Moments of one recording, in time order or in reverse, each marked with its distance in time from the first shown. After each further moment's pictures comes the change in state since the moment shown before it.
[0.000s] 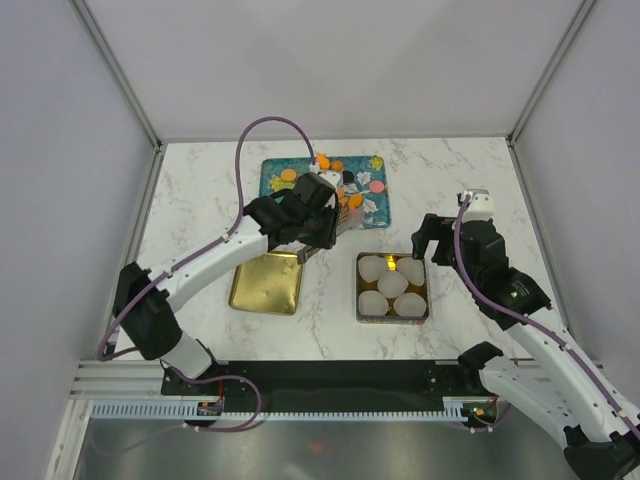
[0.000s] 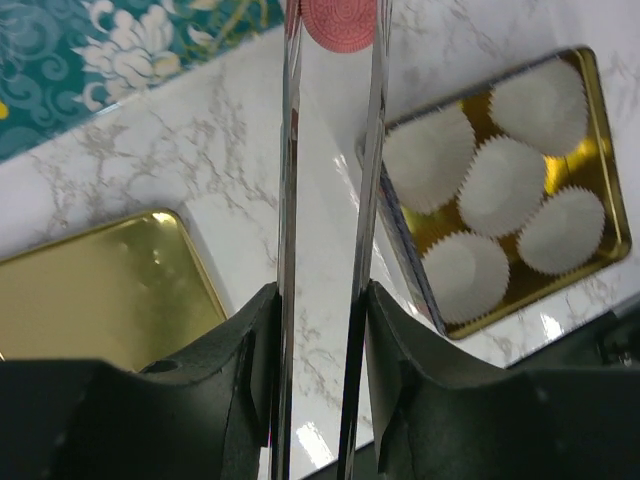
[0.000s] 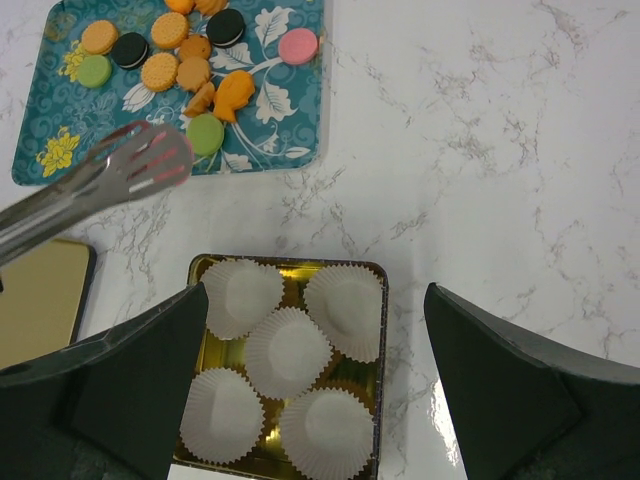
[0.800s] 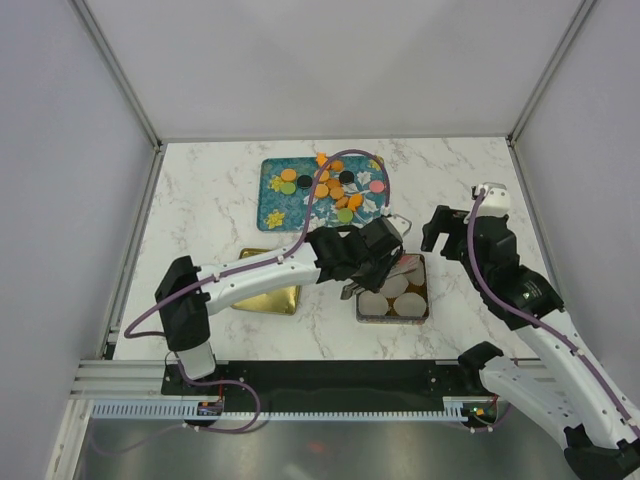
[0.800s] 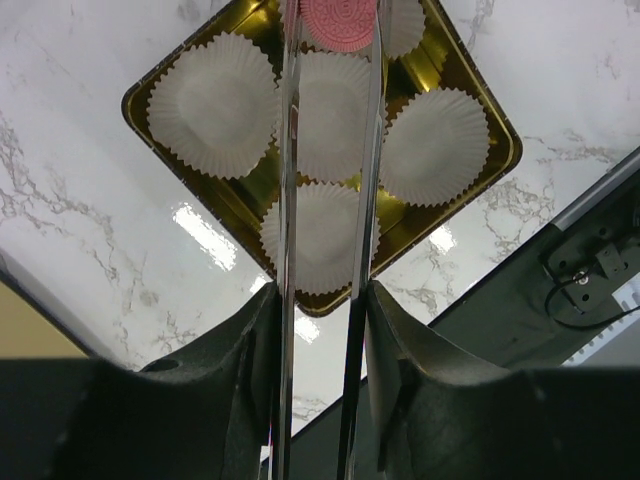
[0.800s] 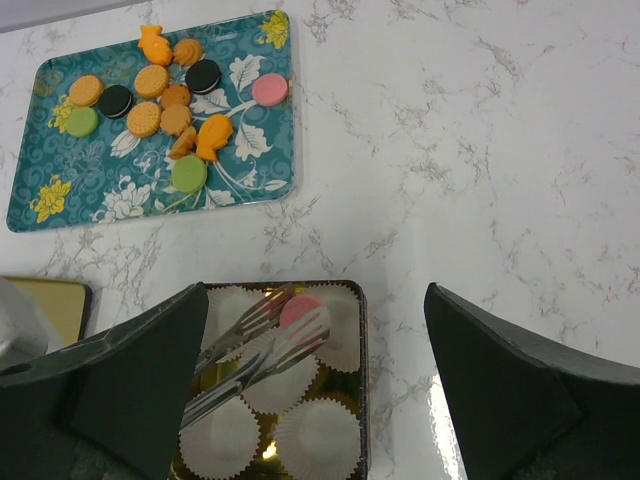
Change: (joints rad) left arm -0.362 0.149 0.104 -0.024 -0.043 -0.024; right arm 0.000 0.003 0.101 -0.074 0.099 0.014
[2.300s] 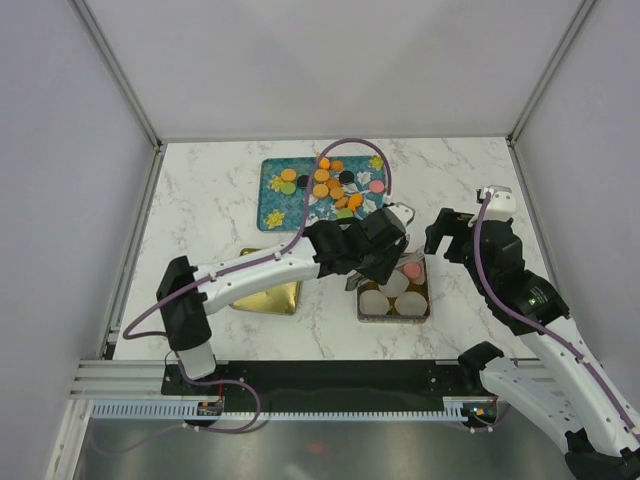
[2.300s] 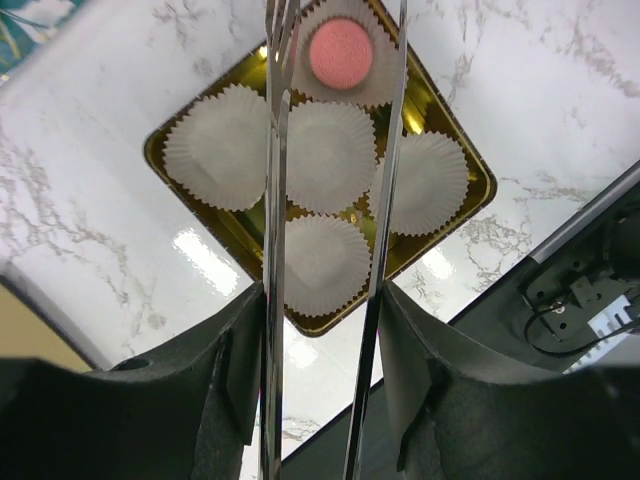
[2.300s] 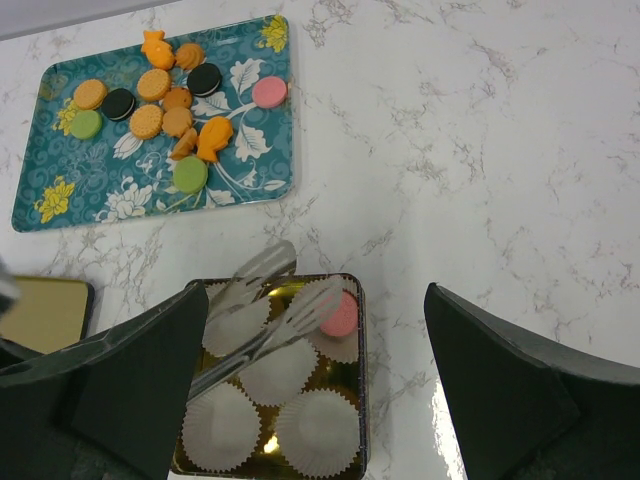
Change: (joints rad) left arm 0.002 0.059 0.103 -0.006 -0.027 0.001; right arm 0.000 -0.042 0.000 -0.027 0.003 0.000
